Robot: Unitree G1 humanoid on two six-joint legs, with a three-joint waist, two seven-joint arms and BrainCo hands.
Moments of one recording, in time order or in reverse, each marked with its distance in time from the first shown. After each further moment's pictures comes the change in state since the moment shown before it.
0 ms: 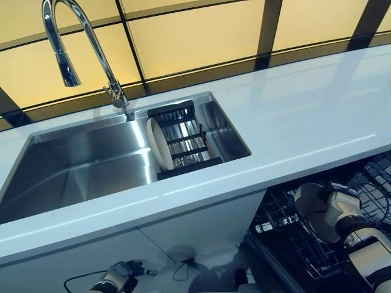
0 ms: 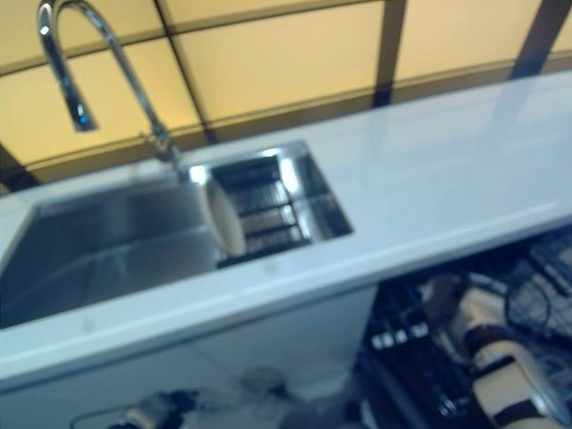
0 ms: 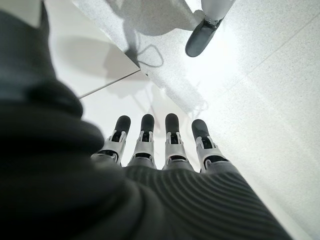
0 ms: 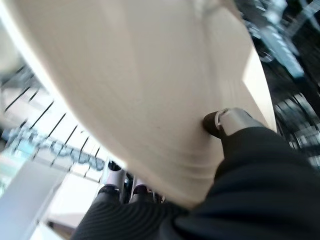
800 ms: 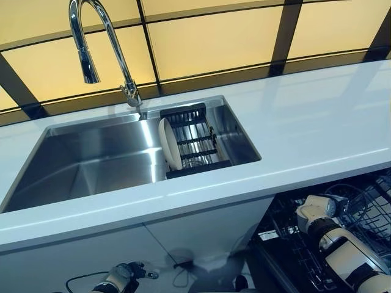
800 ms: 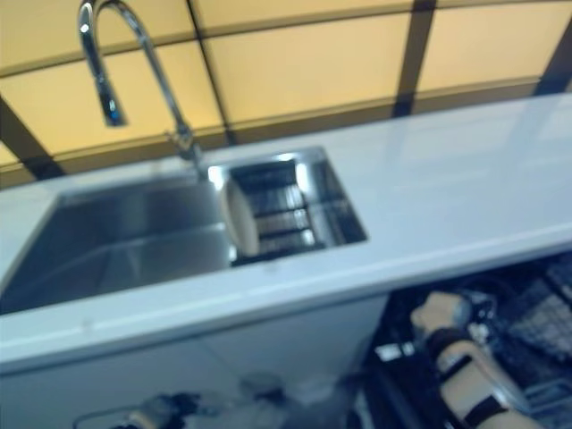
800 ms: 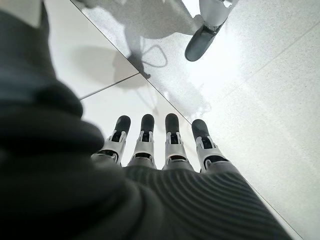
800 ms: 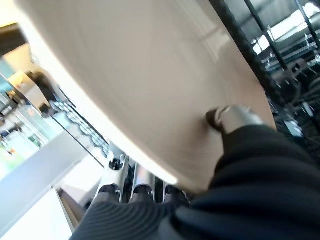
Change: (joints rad) left arm 0.003 -0.008 -0.024 0.022 0.017 -0.020 0.003; right arm -0.010 0.138 0.146 -0.008 -0.213 0.285 0.270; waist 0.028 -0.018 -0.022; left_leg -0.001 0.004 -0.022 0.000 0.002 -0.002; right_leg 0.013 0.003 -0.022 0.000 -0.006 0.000
